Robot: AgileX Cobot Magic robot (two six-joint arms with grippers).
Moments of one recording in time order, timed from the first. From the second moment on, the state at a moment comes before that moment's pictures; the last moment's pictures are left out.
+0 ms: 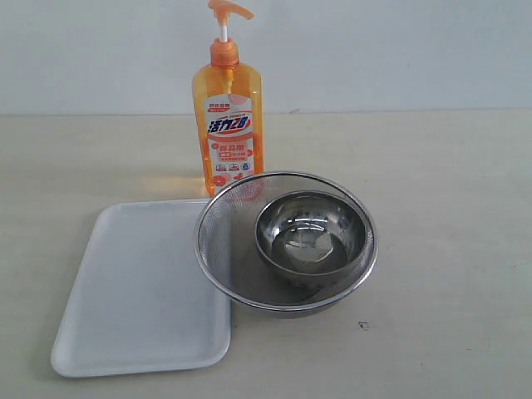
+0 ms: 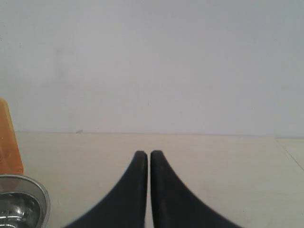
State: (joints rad) left arm 0.11 0.00 0.00 -0.18 0.29 0.03; right arm 0.06 0.24 -0.27 0.00 0.15 -0.01
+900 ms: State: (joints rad) left arm 0.11 0.00 0.00 -0.18 0.29 0.03; right arm 0.06 0.26 -0.27 0.00 0.12 -0.01
